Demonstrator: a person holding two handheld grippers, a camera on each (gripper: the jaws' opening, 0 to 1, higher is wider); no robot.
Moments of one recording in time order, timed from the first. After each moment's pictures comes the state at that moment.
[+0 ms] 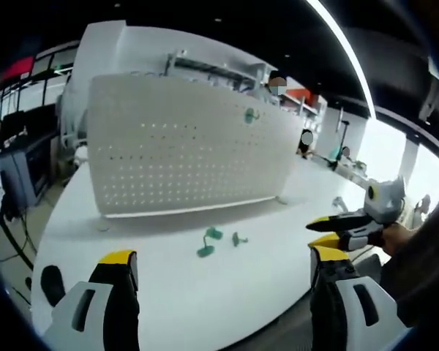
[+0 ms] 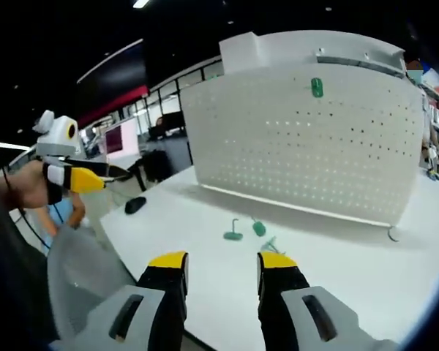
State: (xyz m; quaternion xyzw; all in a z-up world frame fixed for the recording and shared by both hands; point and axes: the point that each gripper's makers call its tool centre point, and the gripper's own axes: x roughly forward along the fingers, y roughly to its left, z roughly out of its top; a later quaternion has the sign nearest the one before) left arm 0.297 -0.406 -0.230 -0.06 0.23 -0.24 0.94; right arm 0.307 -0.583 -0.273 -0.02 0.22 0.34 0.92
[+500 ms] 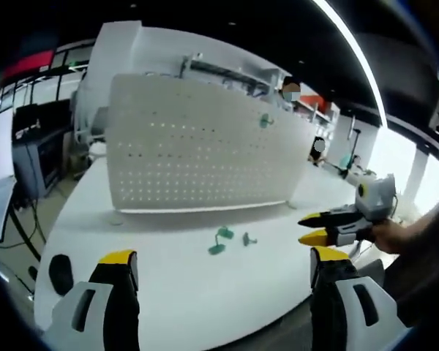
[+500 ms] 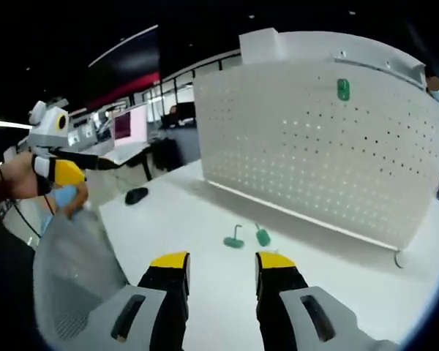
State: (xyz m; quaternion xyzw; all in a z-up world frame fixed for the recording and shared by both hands) left arm 0.286 -0.388 -0.226 -0.07 0.23 -0.20 0.95; right arm 0.340 -0.563 -0.282 -0.07 0.22 0.37 0.90
